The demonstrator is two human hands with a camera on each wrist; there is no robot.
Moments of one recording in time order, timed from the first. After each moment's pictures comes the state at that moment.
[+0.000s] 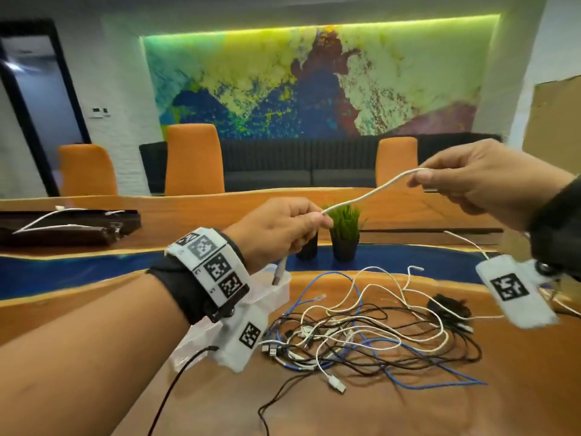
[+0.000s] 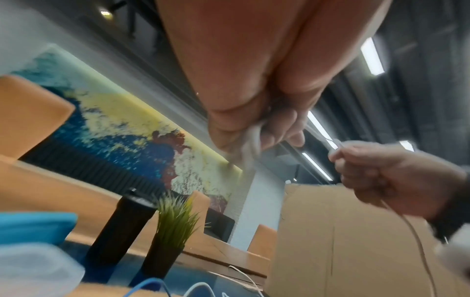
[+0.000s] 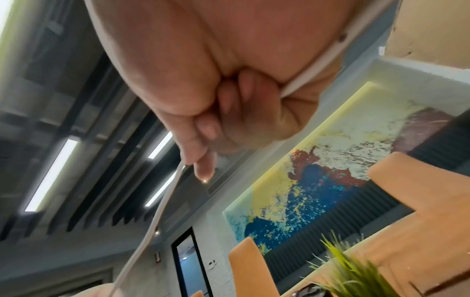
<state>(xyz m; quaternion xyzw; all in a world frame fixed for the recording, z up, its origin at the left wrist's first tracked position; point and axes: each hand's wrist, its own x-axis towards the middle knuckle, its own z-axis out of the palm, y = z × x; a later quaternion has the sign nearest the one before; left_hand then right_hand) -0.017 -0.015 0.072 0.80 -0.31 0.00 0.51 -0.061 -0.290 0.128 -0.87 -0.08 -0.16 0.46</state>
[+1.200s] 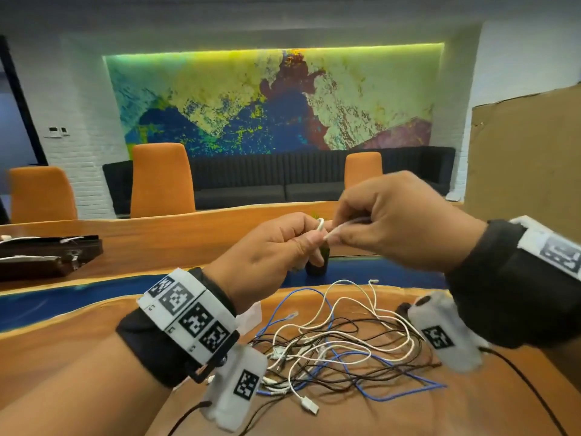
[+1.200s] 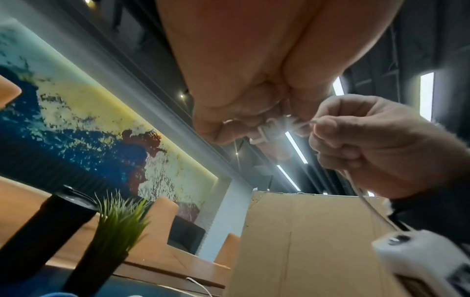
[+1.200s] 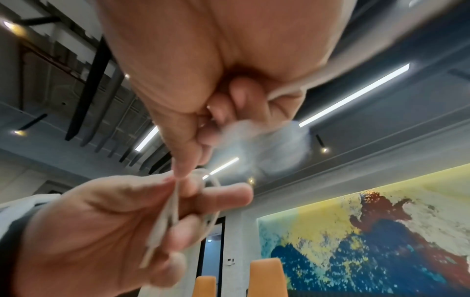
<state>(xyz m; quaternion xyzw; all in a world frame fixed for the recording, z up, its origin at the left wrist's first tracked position) -0.044 -0.042 0.076 0.75 -0.42 0.02 0.51 -0.101 -0.237 0.127 -0.91 -0.26 -0.28 0.17</state>
